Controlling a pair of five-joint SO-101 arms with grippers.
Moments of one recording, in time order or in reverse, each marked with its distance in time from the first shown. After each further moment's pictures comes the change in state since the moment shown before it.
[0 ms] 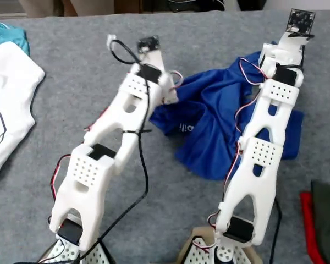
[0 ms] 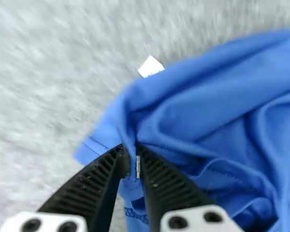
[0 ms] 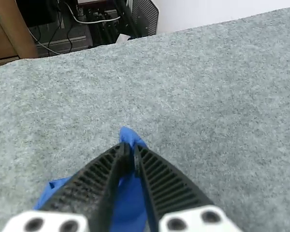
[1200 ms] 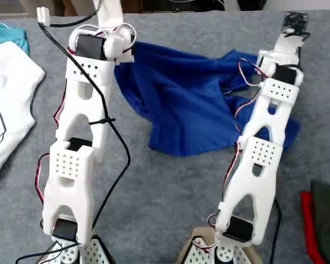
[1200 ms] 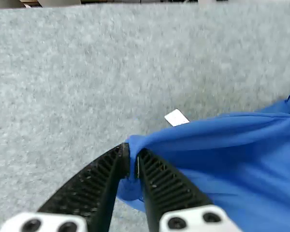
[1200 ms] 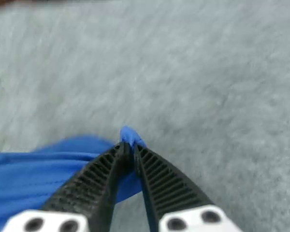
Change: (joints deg) left arm -12.8 0.0 -34.5 13.9 -26.2; right arm -1.5 -2.7 0.1 13.4 6.3
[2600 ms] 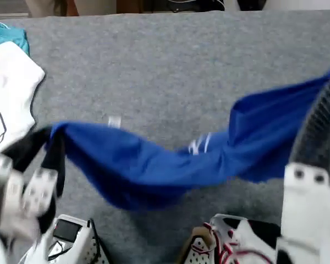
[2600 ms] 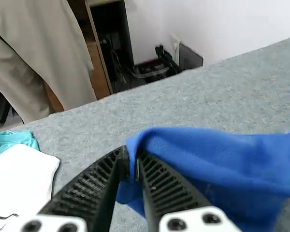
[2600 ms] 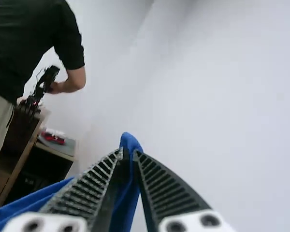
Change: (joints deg) left arm 2.7 -105.3 63.5 12.7 -17.1; right arm -10.8 -98.3 -2.5 34.8 16.4
